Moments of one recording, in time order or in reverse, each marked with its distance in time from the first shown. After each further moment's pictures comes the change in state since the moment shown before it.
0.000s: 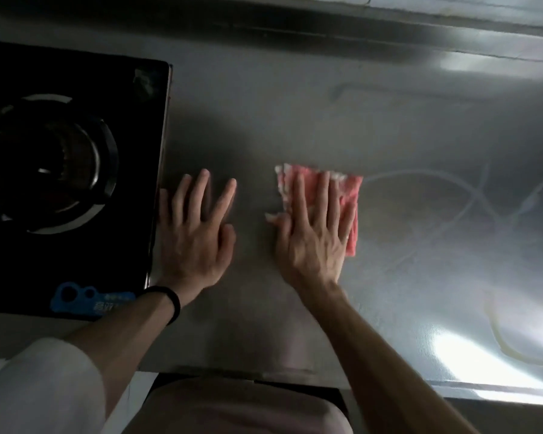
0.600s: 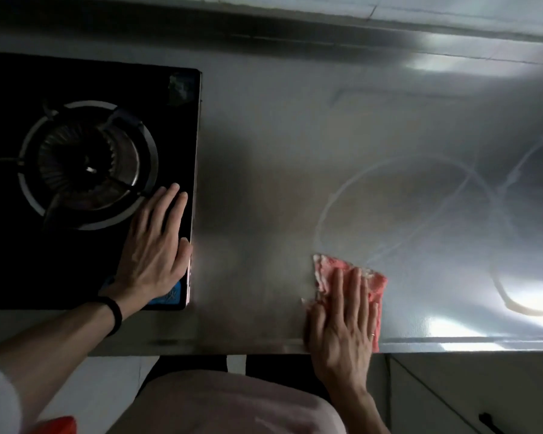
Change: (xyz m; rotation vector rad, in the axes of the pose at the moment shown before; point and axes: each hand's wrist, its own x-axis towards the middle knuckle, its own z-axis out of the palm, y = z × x) left_hand -0.044 -0.125 -0.002 -0.134 0.041 0.166; right_hand -0.186 0.000 0.031 -0.070 0.055 0.235
